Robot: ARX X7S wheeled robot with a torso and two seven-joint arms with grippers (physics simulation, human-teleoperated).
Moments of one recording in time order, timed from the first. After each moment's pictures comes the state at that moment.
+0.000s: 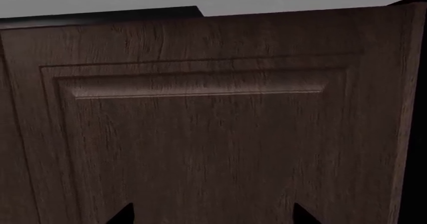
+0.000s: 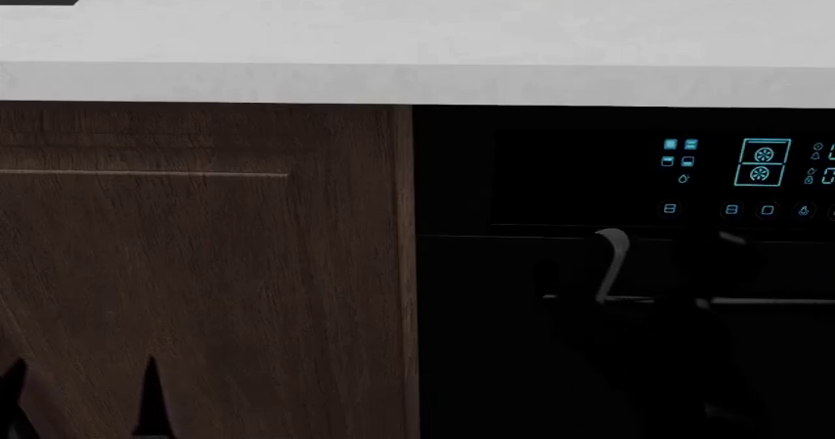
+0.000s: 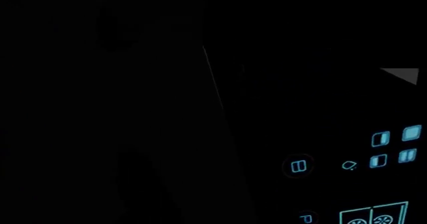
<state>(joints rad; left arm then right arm) -0.05 -0.30 0.27 0.14 -0.21 0.02 -0.37 0.85 0.50 -0.85 0.48 -0.39 0.58 -0.06</state>
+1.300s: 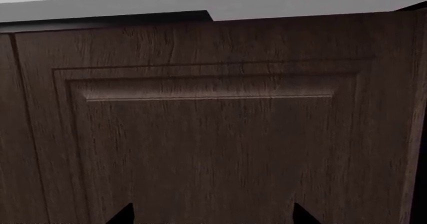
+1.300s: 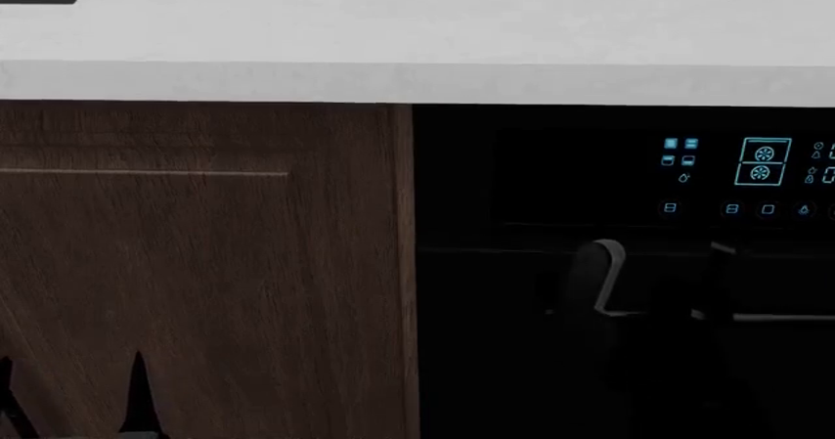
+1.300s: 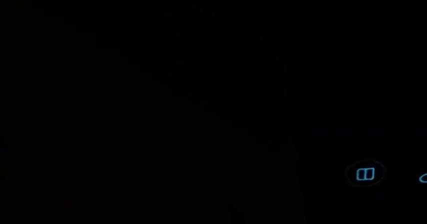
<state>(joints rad) -0.04 -0.32 0.27 0.15 -0.23 0.03 -0.40 0.87 0.49 -0.89 0.54 -0.36 0.56 -0.17</state>
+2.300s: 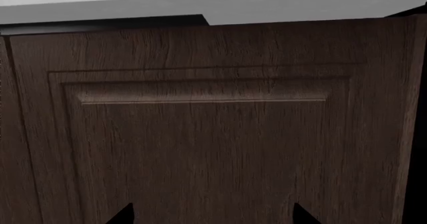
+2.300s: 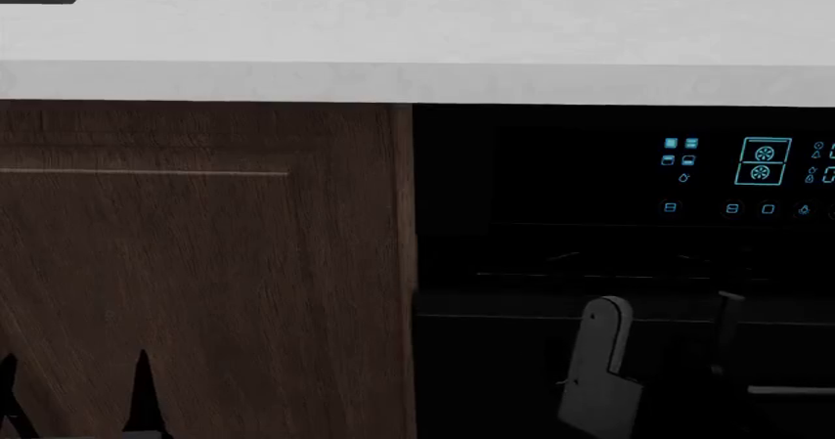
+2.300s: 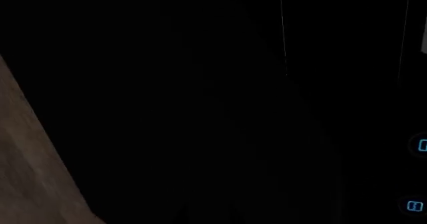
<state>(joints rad) -0.05 -0.33 0.28 0.16 -0.24 0.03 -0.41 0.76 0.72 -0.93 0.09 -0.38 0.73 -0.48</state>
